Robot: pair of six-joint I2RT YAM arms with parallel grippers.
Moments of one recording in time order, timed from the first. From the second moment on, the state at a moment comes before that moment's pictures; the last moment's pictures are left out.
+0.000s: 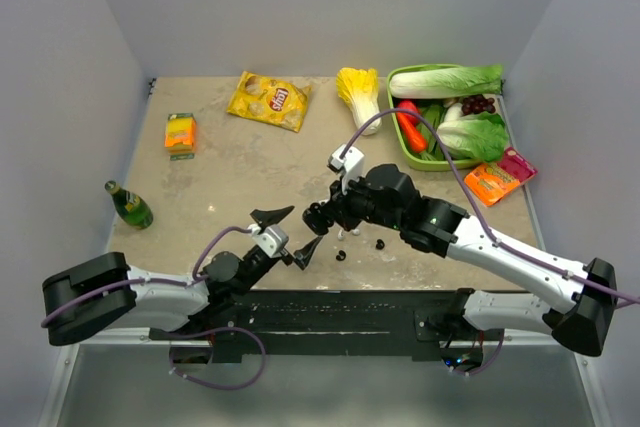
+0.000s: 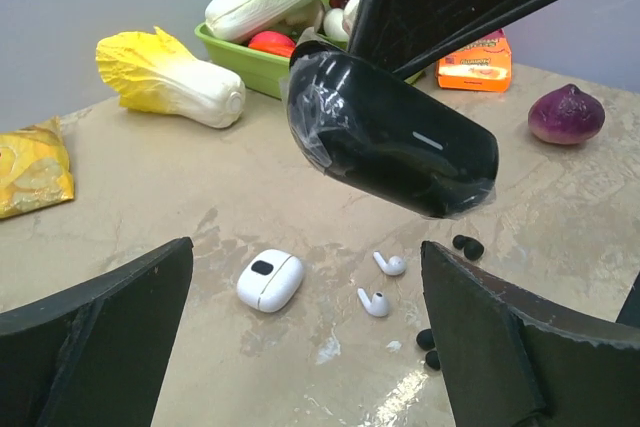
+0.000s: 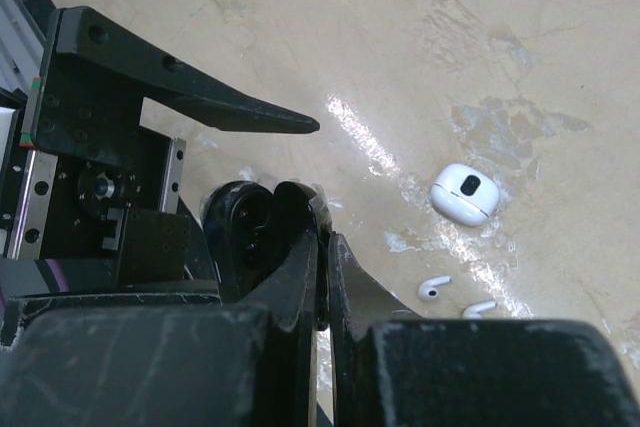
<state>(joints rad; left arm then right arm) -1.13 1.14 0.05 1.27 -0.33 0.13 0.96 1.13 0.97 -0.28 -0.02 0.20</state>
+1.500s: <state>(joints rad) -0.97 0.88 0.16 0.88 0.21 -0.25 1.39 1.14 1.04 -0.44 0.64 -0.11</state>
